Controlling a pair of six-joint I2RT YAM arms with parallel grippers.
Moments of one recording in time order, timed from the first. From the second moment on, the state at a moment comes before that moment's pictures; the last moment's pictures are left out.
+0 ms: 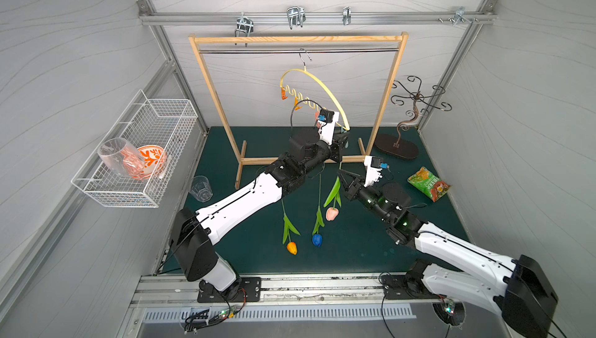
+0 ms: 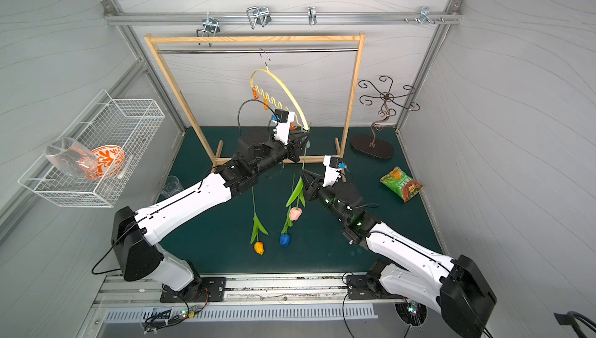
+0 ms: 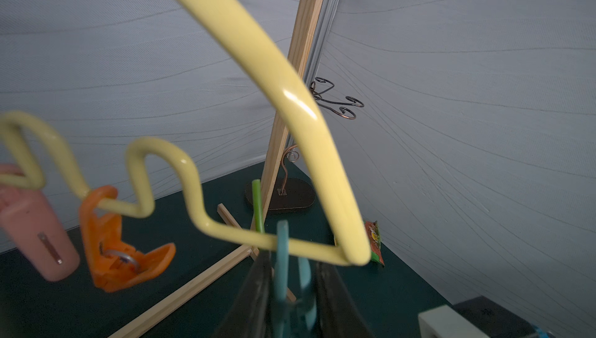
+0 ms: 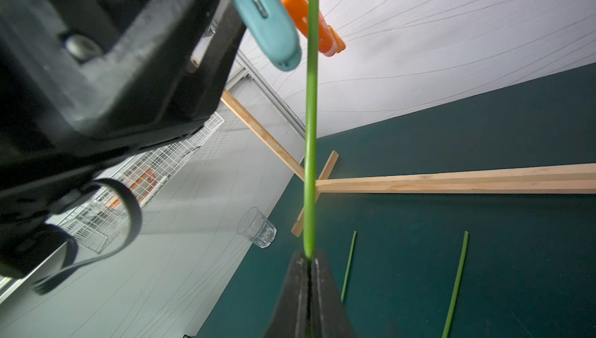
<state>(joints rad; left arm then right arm) -0.81 1.55 1.41 0.07 -0.01 -0.27 0.82 1.00 0.54 0.48 0.02 0.66</state>
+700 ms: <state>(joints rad) -0.81 1.55 1.41 0.07 -0.01 -0.27 0.83 0.96 0.53 0.48 0.04 0.67</state>
